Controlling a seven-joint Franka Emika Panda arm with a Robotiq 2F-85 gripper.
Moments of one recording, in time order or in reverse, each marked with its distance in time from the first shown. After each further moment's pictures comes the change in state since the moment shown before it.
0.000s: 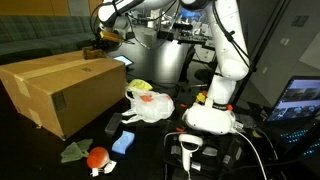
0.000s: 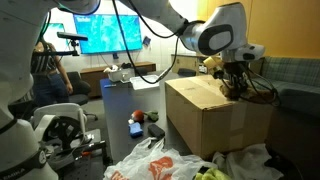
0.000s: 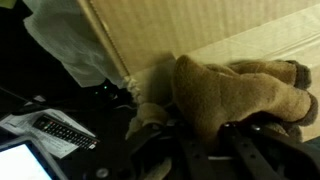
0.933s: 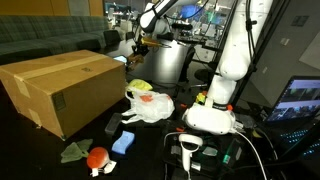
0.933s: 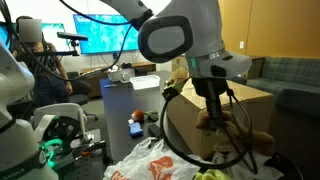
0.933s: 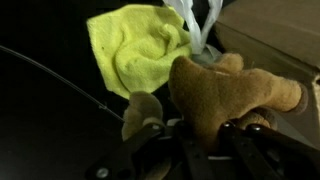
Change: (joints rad) arm -0.045 -0.490 -0.189 -0.726 -0.042 0.126 -0.028
